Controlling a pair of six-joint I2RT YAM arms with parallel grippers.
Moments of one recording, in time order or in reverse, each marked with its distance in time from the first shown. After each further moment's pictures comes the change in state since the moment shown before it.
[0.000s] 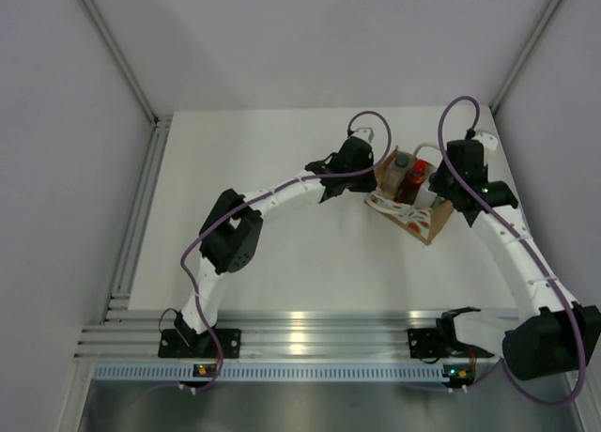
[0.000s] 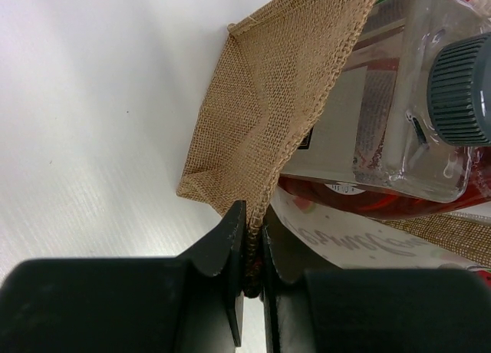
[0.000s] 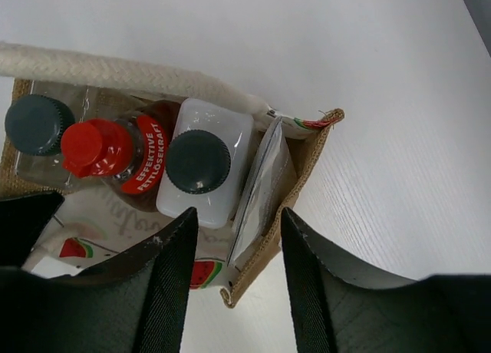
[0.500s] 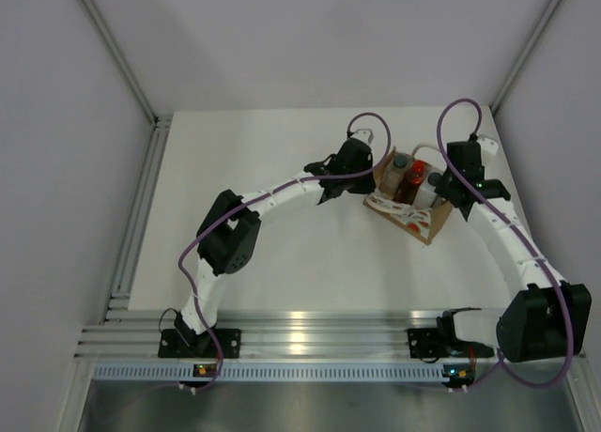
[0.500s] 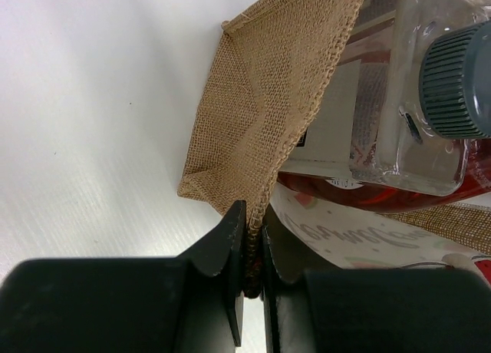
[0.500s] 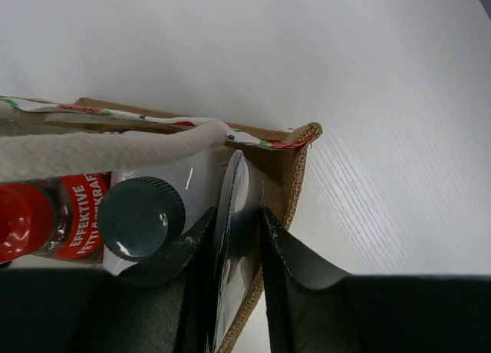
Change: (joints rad) left arm -0.004 -0.024 -0.029 0.000 -0.005 0.010; right arm -0.063 0.091 -0.050 0.090 0.000 0.030
